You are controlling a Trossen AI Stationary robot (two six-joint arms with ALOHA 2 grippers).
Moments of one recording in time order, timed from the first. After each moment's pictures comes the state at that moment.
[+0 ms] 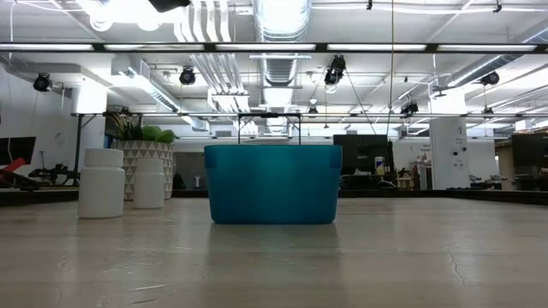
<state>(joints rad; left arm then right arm) -0.12 1.21 1.38 -0.98 0.05 -0.15 0.00 1.51 2.07 -0.57 0.40 0.25</state>
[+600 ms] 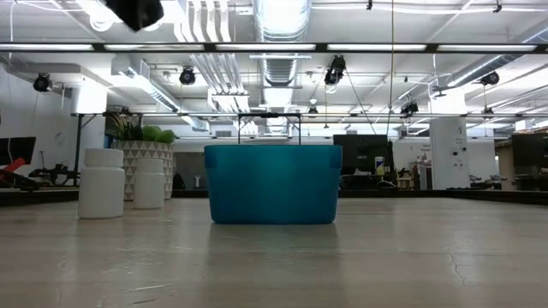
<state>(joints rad) -0.12 1.15 1.29 -1.16 0.13 -0.07 0.00 1.52 2.04 -0.57 0.40 0.24</state>
